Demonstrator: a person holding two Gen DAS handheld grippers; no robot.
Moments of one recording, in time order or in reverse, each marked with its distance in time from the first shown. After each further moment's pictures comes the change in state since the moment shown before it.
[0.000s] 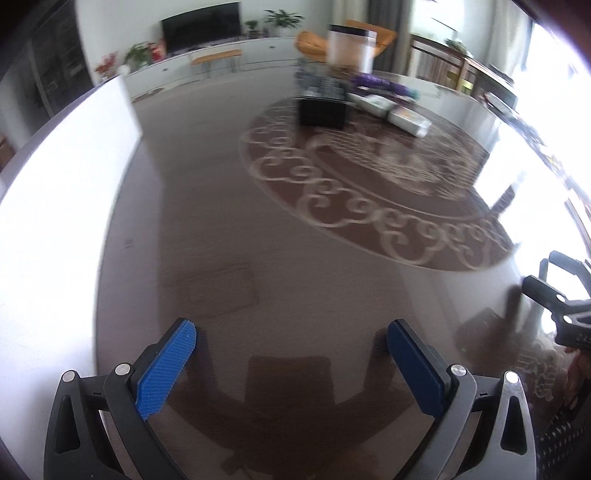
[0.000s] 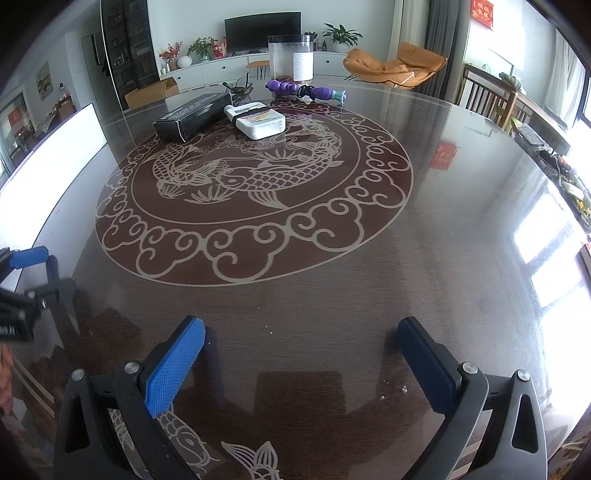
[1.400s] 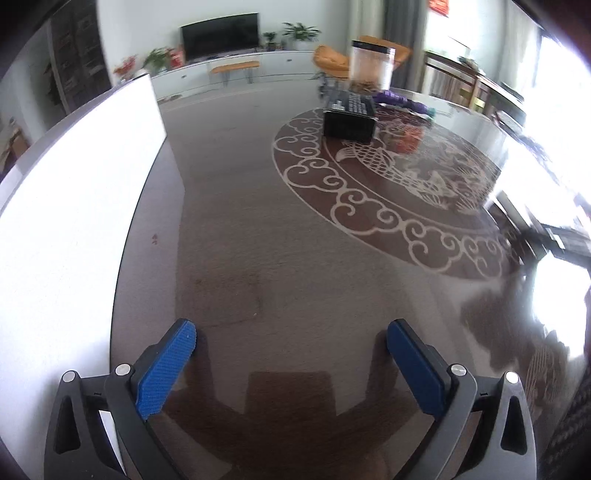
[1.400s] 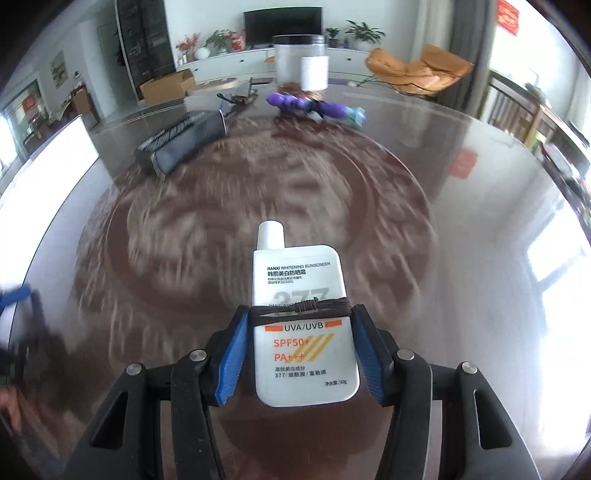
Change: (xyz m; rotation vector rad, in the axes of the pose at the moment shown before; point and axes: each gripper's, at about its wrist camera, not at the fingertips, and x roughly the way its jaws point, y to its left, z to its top) left arm -0.001 0.003 -0.003 -0.053 -0.058 0.035; right arm 0.037 -0.022 0.050 -0.052 0.026 0.053
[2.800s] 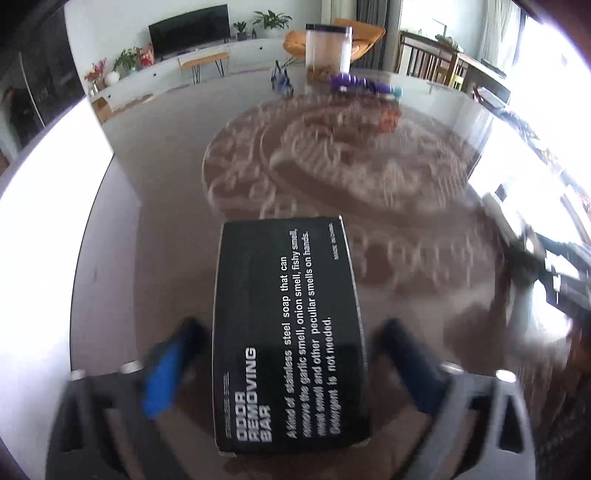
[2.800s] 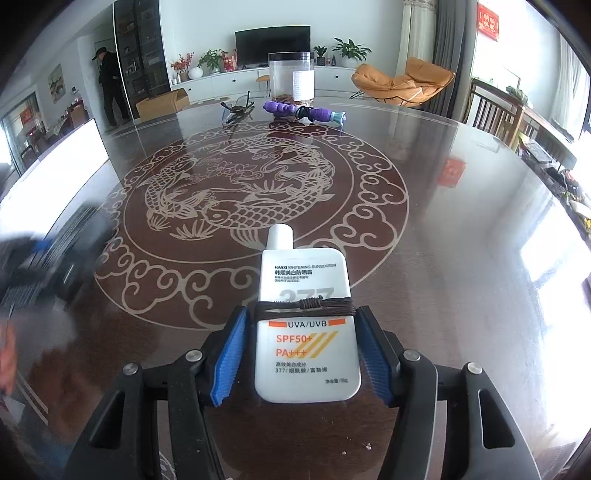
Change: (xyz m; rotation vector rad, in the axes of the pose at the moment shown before) left arm 0.008 -0.040 0.014 0.099 0.056 -0.063; right arm -0.030 0.000 -0.031 0.017 -0.087 -0.022
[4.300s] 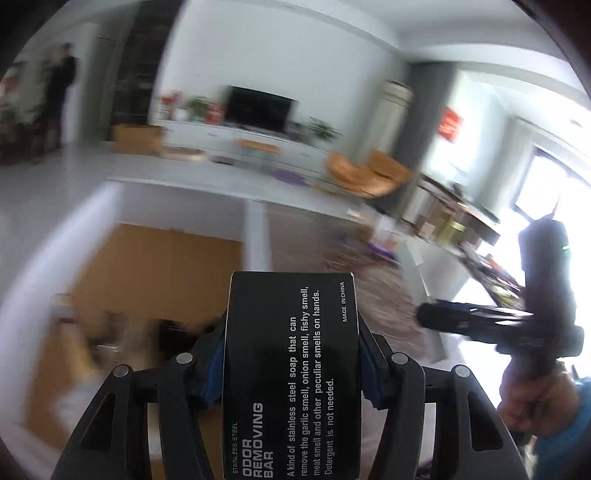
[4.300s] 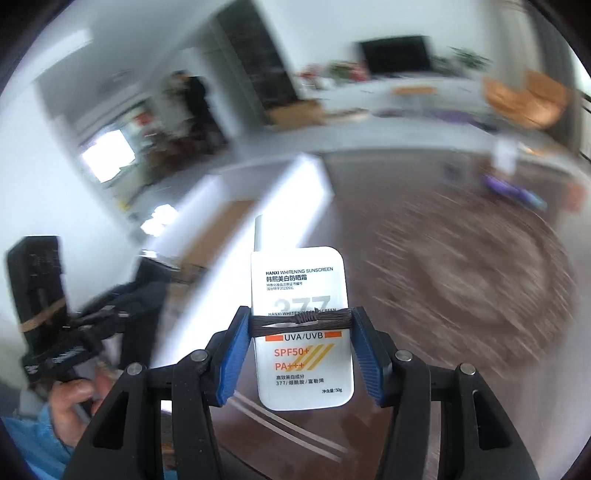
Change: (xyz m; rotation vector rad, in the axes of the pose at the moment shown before) left arm -0.238 0.192 -0.084 -0.357 -0.433 -0.042; right arm -0.134 0.207 0.081 -0.132 -0.028 0.596
